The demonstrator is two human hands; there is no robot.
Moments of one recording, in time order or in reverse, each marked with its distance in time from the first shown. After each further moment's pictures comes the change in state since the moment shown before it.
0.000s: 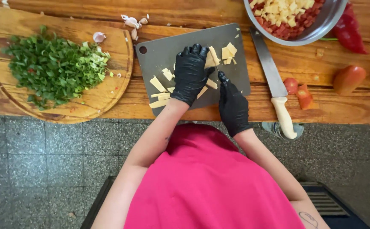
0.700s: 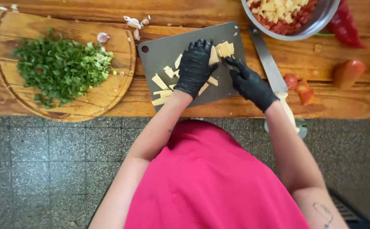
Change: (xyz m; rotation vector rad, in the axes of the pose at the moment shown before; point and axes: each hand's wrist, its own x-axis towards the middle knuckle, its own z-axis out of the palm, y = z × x) left_hand 0.015 0.000 0.029 0.001 0.204 0.093; right_hand 0.057 0.031 -0.053 0.693 -0.592 0.473
